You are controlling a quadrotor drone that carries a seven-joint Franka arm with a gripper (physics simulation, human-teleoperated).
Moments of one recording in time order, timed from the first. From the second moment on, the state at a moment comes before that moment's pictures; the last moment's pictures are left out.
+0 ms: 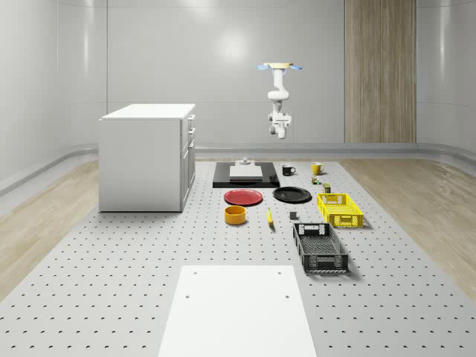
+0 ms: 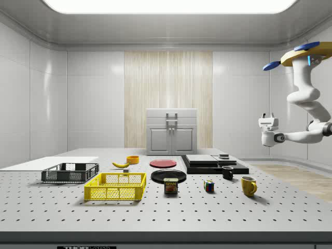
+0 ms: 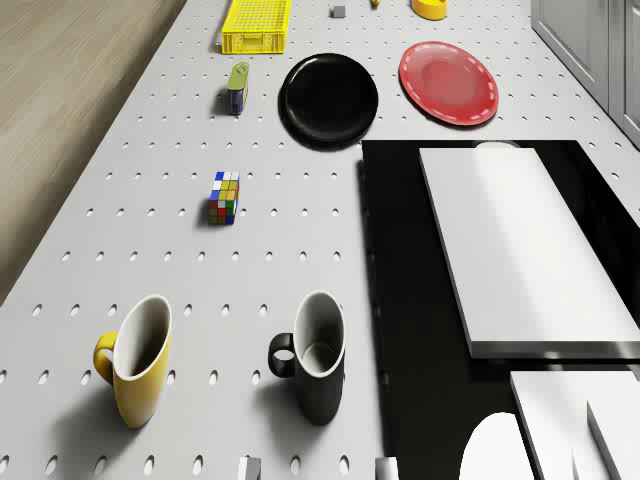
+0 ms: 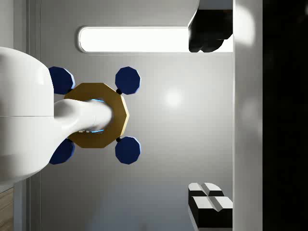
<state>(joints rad) 0.00 -0.79 0.00 -2.34 0.00 1.55 0.79</state>
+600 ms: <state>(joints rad) 0.00 -0.72 0.00 -2.10 0.00 1.39 0.78</state>
